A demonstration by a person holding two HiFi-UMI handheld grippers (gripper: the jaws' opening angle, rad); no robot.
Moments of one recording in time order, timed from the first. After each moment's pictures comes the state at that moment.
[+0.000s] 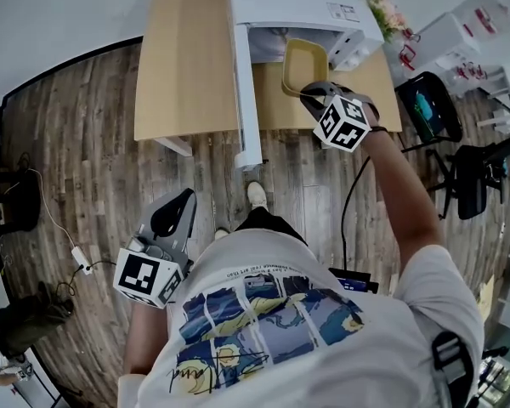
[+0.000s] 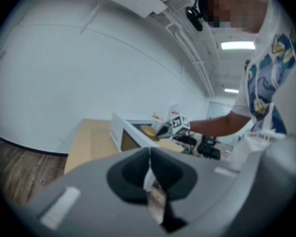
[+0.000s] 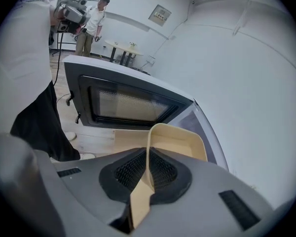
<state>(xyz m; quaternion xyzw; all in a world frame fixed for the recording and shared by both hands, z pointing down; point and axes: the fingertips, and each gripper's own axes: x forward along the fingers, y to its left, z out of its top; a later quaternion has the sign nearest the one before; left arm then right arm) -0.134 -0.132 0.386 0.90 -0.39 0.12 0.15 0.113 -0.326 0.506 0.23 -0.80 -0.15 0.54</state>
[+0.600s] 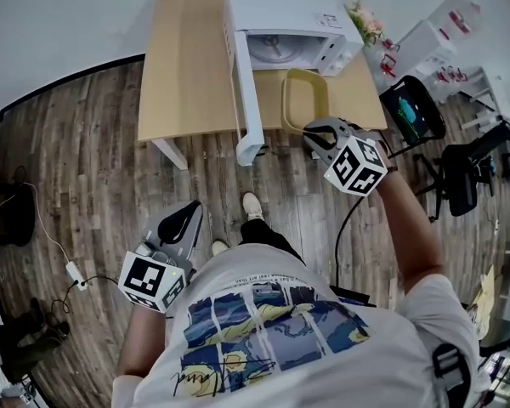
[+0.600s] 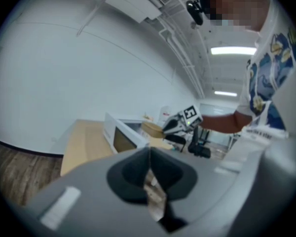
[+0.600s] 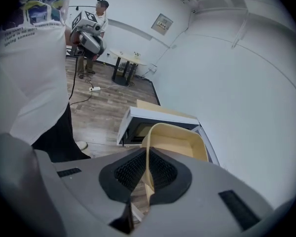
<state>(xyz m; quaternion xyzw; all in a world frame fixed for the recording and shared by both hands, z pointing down) -0.153 -0.057 0.387 0.92 -0.35 0.10 0.14 0.077 -0.176 0.434 0.23 -0.81 -0.16 0.51</state>
